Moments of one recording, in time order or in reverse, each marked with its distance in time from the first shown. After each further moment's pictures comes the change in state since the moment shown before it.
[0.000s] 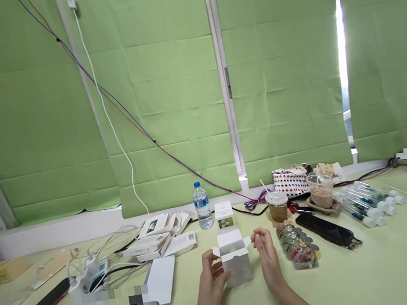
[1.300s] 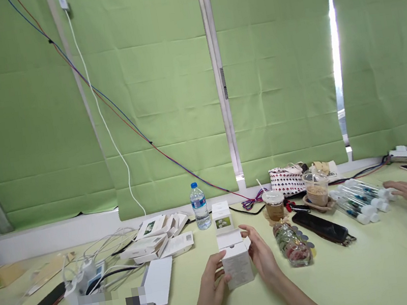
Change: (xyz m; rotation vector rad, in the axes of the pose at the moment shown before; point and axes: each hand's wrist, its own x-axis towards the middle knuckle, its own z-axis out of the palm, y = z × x) left_hand -0.002 -0.007 -0.001 0.179 -0.185 0.168; right_hand 0.010 -0.004 0.005 0.474 -0.266 0.329
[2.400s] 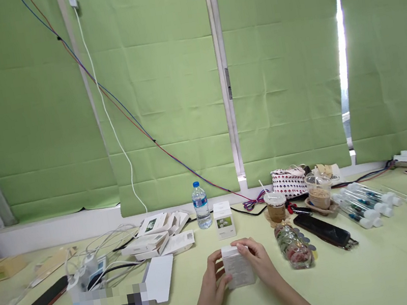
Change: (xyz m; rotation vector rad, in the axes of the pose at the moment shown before) left_hand -0.002 -0.003 0.000 -0.074 -0.010 -0.050; right_hand -0.003 -0.001 -0.005 -0.597 -0.142 -0.142
